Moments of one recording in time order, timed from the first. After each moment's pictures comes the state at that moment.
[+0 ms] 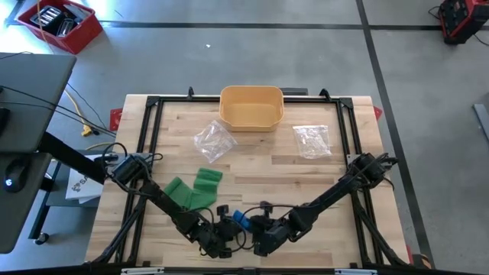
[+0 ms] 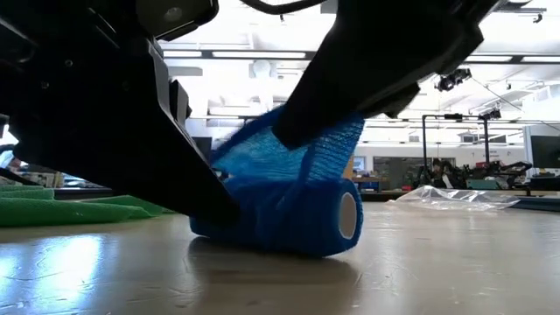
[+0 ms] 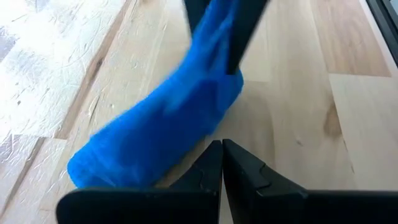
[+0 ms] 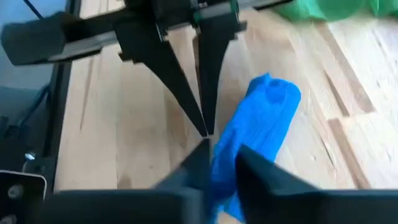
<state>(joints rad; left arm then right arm) -0.69 2.04 1.12 0.07 -0.59 -0.57 0.60 2.06 1.36 -0.19 0.44 0.61</state>
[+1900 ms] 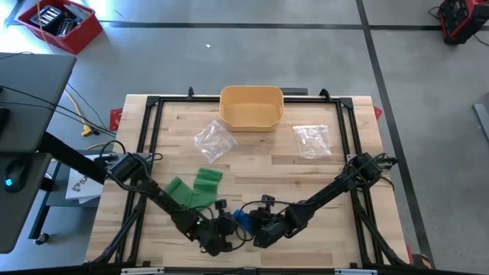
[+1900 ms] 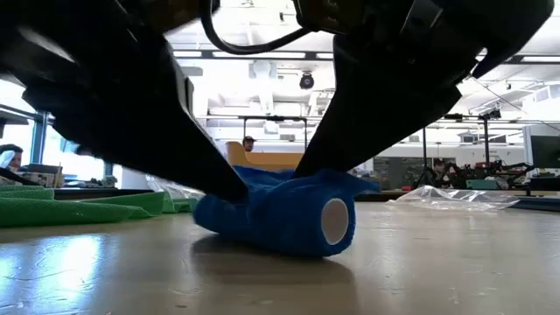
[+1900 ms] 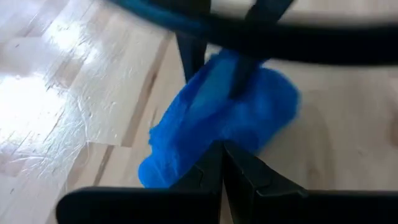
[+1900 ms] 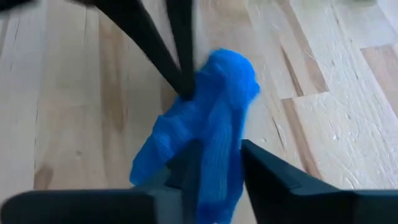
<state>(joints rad) -0.69 2.02 1.13 -0.02 -0.71 -0.53 0.57 2.08 1.36 -0.31 0.47 0.60</state>
